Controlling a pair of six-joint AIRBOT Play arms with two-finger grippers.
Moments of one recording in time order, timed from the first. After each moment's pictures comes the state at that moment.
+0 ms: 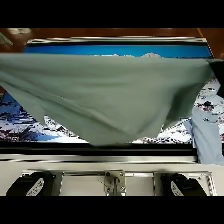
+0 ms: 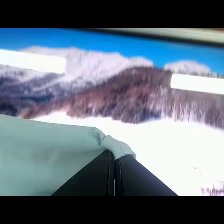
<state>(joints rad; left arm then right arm) 0.02 -0.74 1.59 1.32 -1.24 -1.41 0.08 -0.73 1.57 -1.37 1.31 1.46</state>
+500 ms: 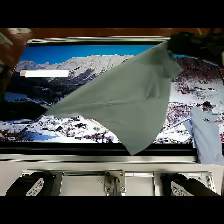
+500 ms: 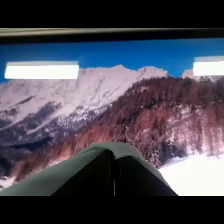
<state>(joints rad) 0.02 -0.76 1.01 1.16 -1.30 -1.43 0.08 -1.24 1.57 -1.22 0.78 1.48</state>
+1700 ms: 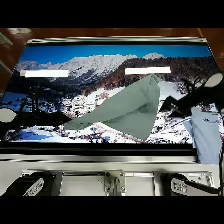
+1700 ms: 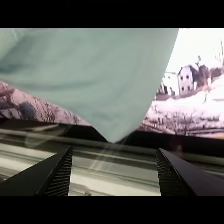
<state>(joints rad) 0.02 -0.91 0.71 0.81 -1.07 -1.30 -0.20 -1.37 1.16 -1.10 1.52 1.52</state>
